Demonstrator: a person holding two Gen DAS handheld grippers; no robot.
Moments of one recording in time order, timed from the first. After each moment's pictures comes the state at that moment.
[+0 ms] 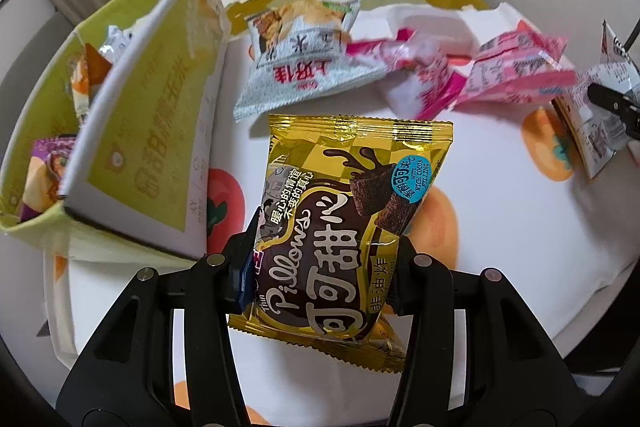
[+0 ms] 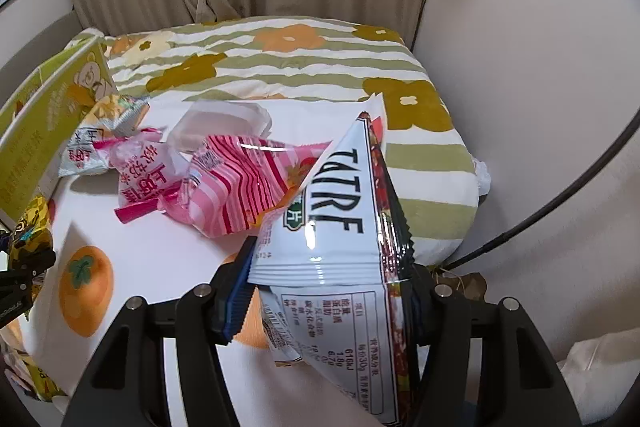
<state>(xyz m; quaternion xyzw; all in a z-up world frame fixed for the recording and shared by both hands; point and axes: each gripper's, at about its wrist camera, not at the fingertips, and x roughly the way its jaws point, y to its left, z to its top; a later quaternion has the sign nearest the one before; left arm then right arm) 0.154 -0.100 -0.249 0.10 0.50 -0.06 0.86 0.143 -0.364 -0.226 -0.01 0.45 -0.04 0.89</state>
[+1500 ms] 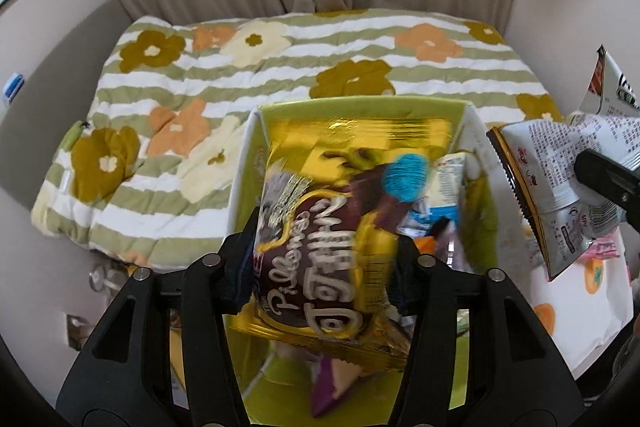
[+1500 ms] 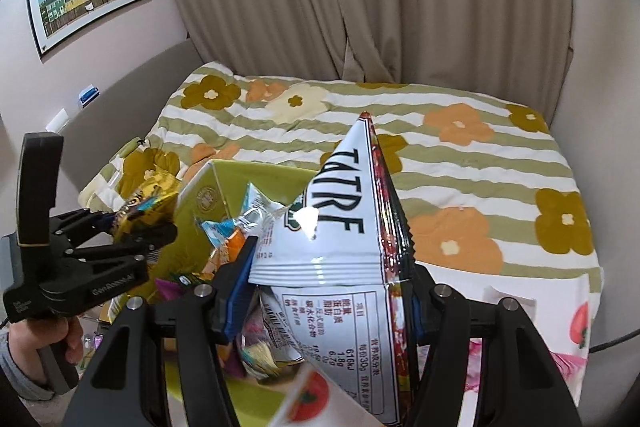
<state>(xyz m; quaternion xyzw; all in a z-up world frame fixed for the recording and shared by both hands) 0.323 0.162 -0.113 0.04 0.47 -0.01 0.88 0.278 -0.065 -0.083 0.02 0.40 0.16 0.90</state>
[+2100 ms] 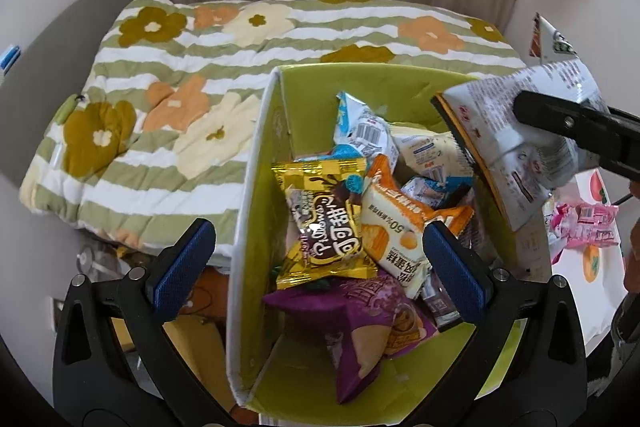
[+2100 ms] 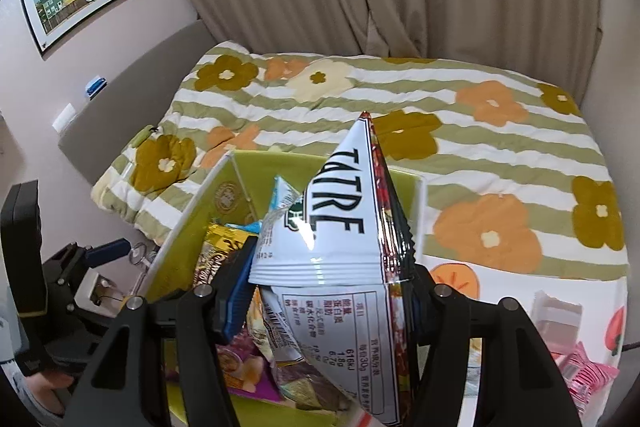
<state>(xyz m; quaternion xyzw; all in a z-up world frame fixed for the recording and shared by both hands) 0.296 0.192 -0.132 0.01 0.48 -0.01 0.88 0.315 -0.024 -0.104 0.03 0.44 0.20 0.87</state>
